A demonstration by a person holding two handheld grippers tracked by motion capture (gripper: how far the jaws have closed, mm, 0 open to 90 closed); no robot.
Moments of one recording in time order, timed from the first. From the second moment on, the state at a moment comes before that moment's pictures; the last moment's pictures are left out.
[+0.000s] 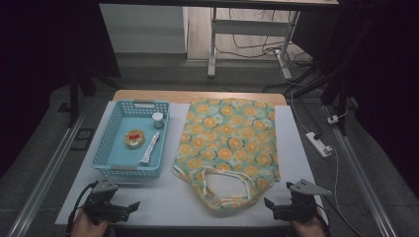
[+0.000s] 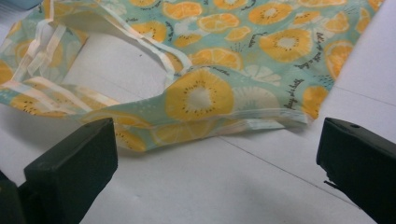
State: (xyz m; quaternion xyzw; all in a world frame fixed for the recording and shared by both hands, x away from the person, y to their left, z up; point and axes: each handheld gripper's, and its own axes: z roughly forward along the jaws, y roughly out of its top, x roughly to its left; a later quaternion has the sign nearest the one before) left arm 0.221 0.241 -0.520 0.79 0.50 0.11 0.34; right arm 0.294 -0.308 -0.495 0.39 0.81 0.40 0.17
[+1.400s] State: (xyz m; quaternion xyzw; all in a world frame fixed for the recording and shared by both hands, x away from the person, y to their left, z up) left arm 0.226 0.241 -0.518 0.79 0.49 0.11 0.35; right arm 0.295 -0.298 -0.492 0.36 0.83 0.40 0.15
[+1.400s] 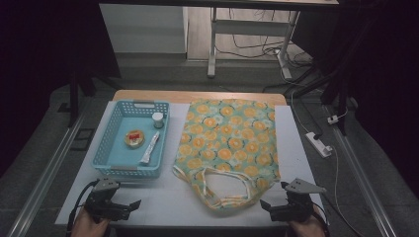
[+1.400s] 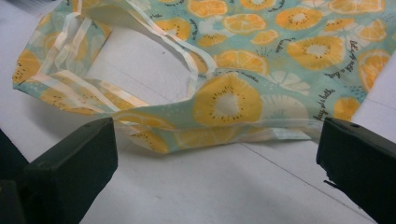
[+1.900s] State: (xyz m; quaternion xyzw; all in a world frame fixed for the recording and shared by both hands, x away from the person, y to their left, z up) left arm 0.228 0.240 -0.521 0.80 0.49 0.11 0.34; right arm 0.294 -0.284 -0.482 0.32 0.83 0.42 0.16
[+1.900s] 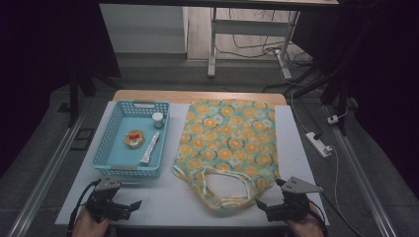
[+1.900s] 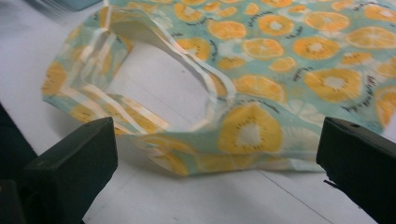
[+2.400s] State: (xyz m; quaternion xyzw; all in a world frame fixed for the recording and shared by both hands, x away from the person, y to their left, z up) left arm 0.228 0.237 -0.522 0.80 0.48 0.11 0.33; right arm 0.293 -0.252 -0.479 0.28 0.86 0.41 0.12
